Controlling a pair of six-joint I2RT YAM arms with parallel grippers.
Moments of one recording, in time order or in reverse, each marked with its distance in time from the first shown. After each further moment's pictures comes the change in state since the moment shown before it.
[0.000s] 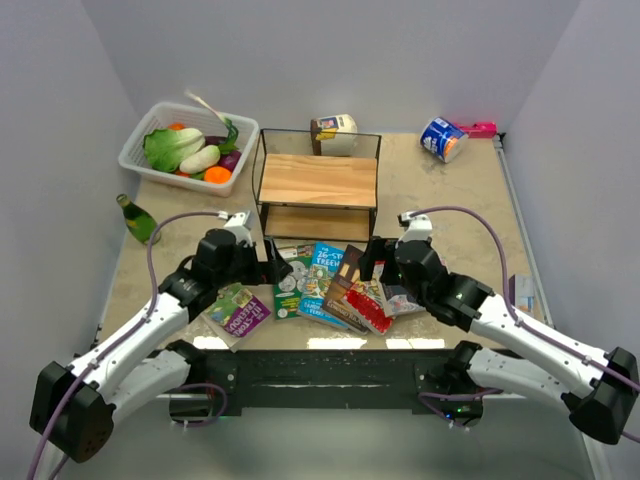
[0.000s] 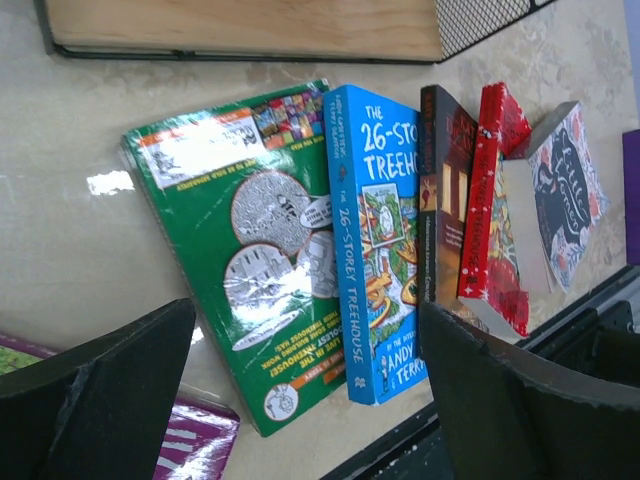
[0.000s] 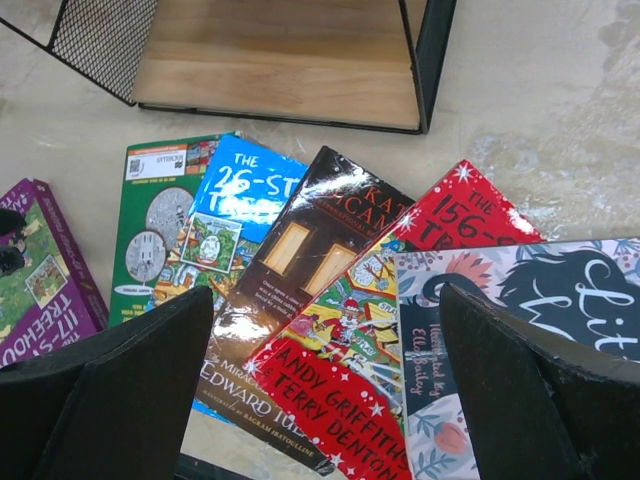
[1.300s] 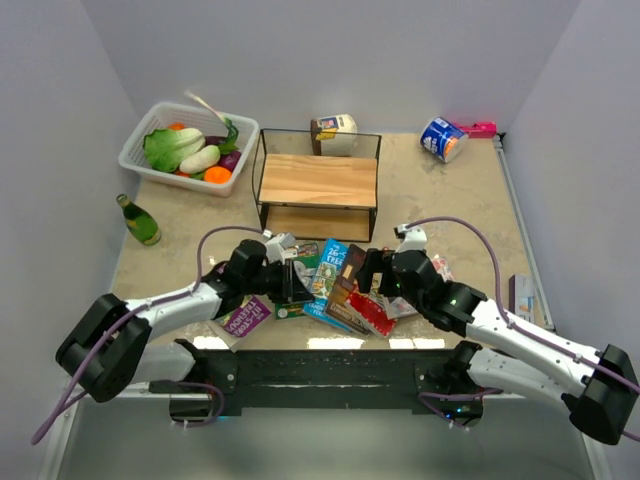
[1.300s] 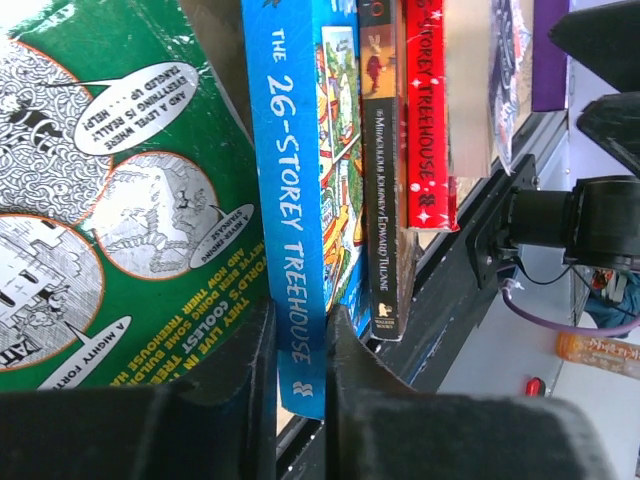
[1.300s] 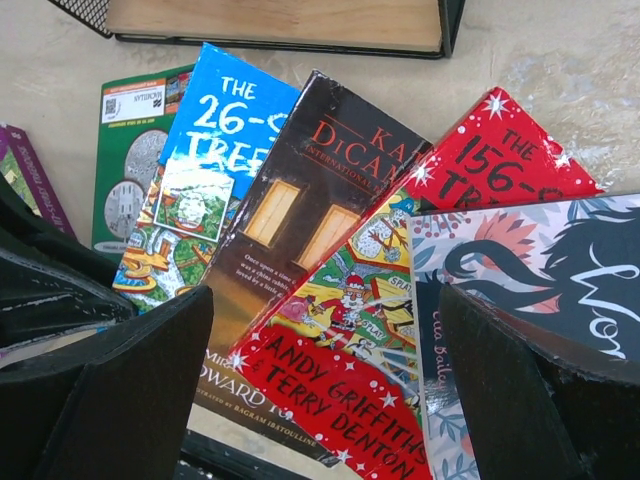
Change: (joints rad) left arm -0.139 0.362 -0.129 0.440 0.344 -0.138; right arm 0.000 0.006 -0.123 0.064 -0.083 0.057
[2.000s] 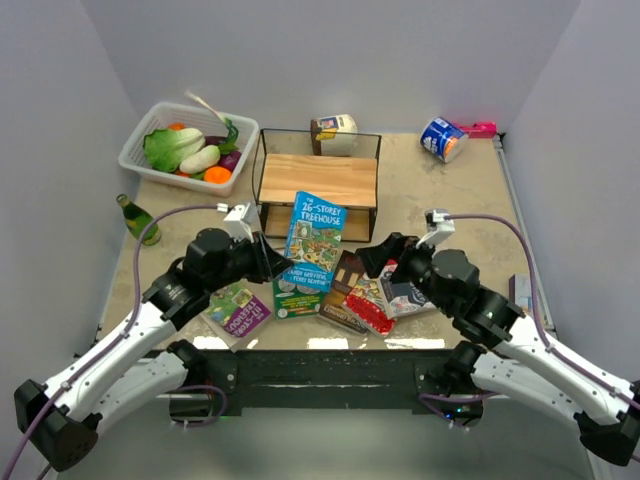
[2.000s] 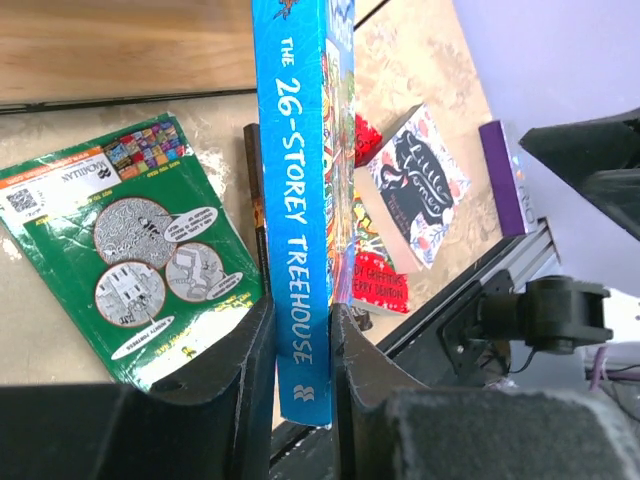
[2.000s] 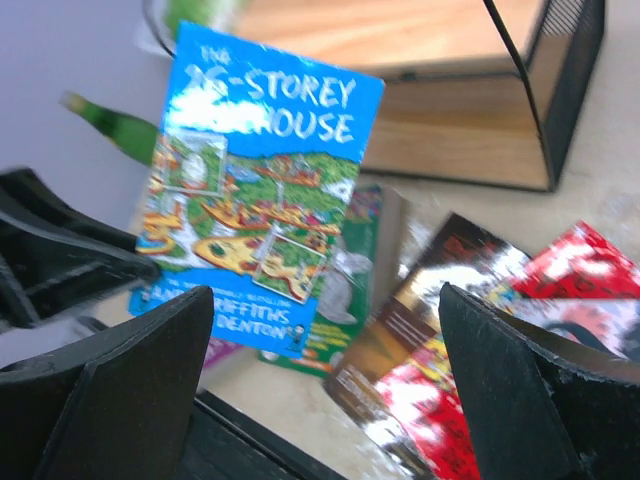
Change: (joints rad) left arm -0.002 -0.460 0.249 -0.481 -0.332 0.055; right arm 0.000 -0.193 0.104 0.049 -0.049 0.005
